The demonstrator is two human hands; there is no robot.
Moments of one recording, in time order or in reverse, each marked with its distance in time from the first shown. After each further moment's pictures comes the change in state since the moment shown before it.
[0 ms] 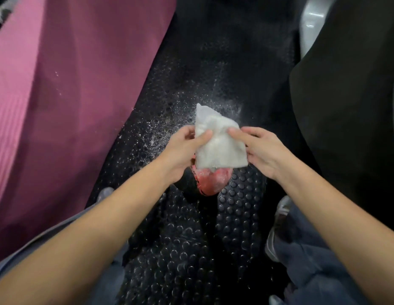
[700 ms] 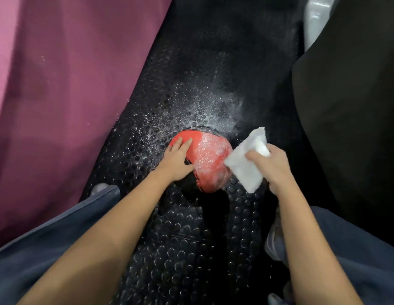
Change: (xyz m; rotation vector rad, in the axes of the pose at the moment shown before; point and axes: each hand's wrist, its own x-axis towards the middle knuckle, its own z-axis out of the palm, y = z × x) left_hand 0.080 -0.092 -0.046 1.161 -0.082 0.084; right_hand 0.023 0.065 -0.024 -0.347 0.353 -0.128
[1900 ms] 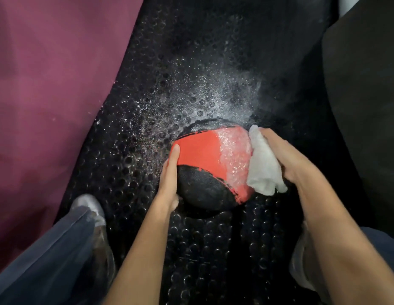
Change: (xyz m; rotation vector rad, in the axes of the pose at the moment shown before) left_hand 0.058 -0.055 0.065 -1.459 0.099 -0.362; right_hand 0.121 0.034 0.056 -0.091 -0.307 0.260
